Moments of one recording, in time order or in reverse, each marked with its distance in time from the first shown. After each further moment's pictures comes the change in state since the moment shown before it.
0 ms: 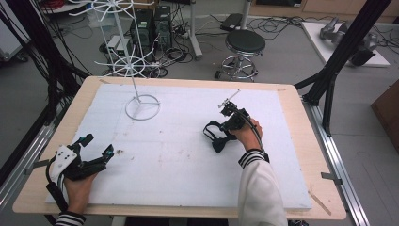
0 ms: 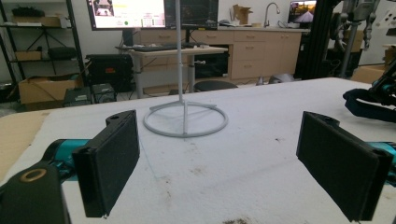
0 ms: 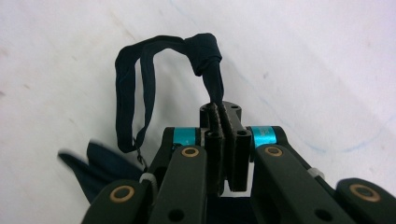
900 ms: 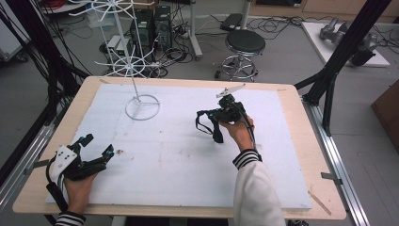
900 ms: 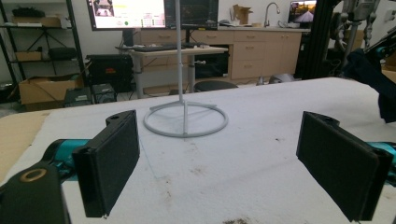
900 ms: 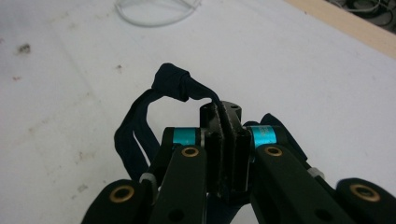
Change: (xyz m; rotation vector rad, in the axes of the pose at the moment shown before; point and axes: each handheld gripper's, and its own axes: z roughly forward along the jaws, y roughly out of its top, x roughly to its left) left arm 0.000 0.000 0.000 -0.003 0.001 0.000; right arm 0.021 0.019 -0.025 -0.358 0.067 0.008
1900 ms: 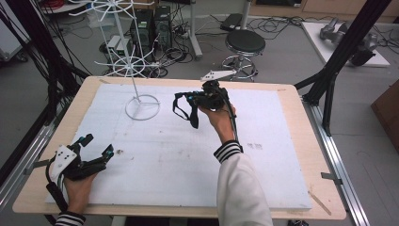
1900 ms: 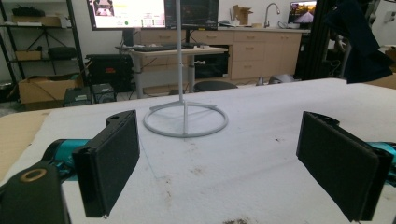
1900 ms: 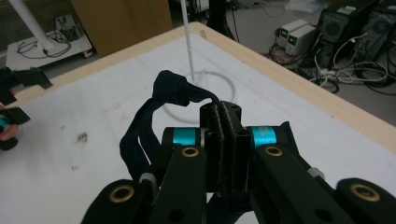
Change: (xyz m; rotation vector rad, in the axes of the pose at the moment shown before) left arm 0.000 0.000 0.000 -0.003 0.000 -0.008; right arm 0.041 0.065 -0.001 -0.224 0.058 -0.018
